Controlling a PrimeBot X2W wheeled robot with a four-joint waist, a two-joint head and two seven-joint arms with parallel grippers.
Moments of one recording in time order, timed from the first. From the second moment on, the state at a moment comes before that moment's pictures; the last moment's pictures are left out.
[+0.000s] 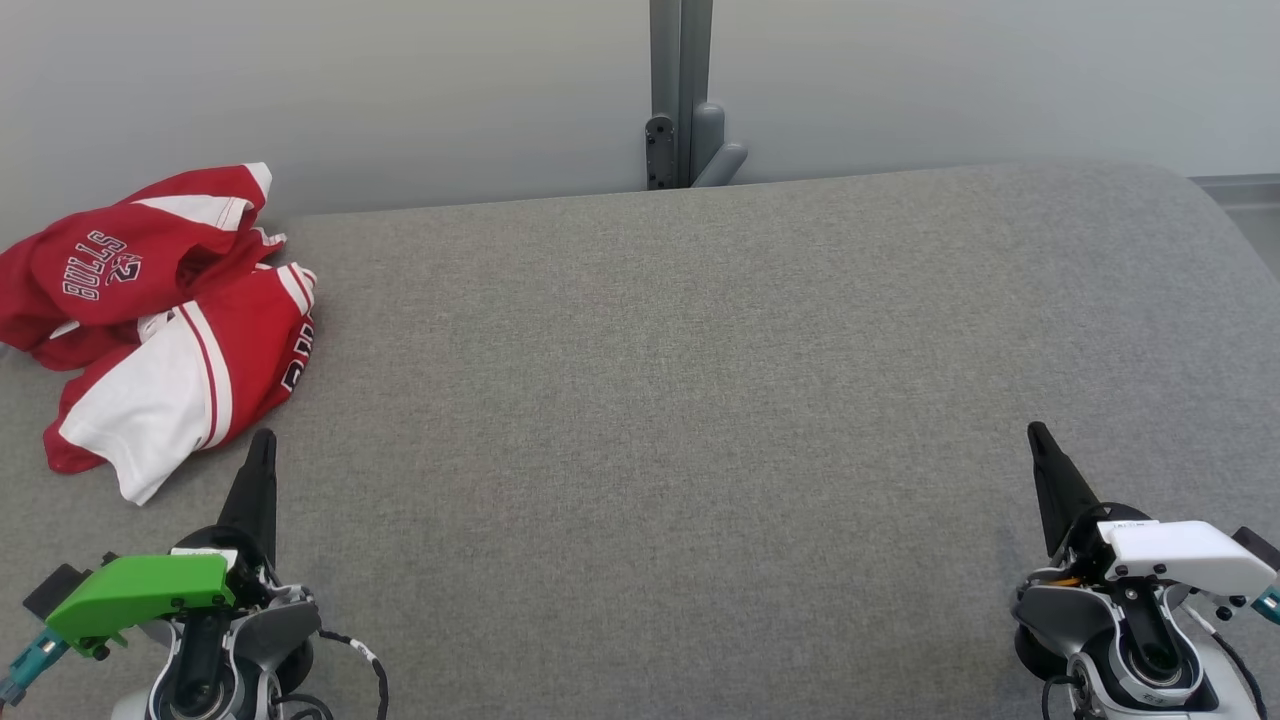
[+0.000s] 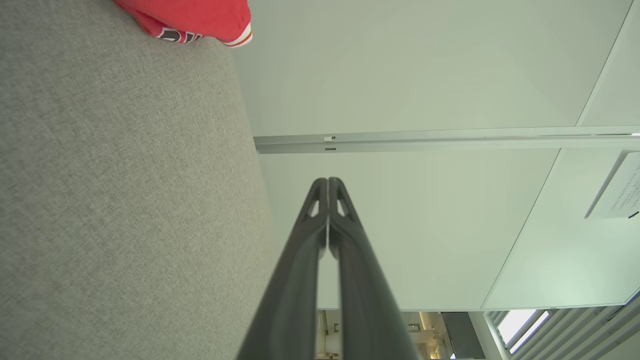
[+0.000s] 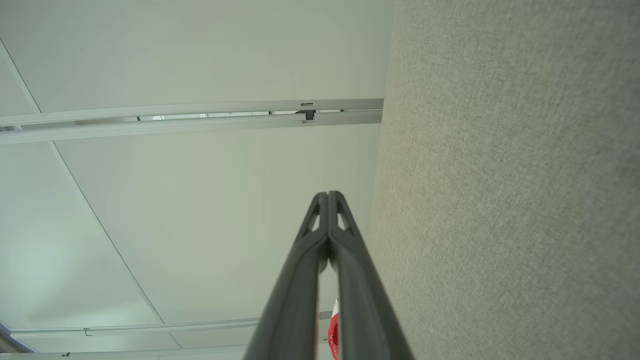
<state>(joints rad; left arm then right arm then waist) -0.20 0.05 0.15 0.35 -1.59 -0.13 0.17 -0.14 -0.05 -0.09 0.28 1.61 0.13 0.06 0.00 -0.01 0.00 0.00</state>
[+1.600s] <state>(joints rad) -0.07 0.04 0.06 0.19 -1.22 -0.05 0.00 -0.06 -0.04 -0.03 0.17 1.27 0.13 -0.07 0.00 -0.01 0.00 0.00</state>
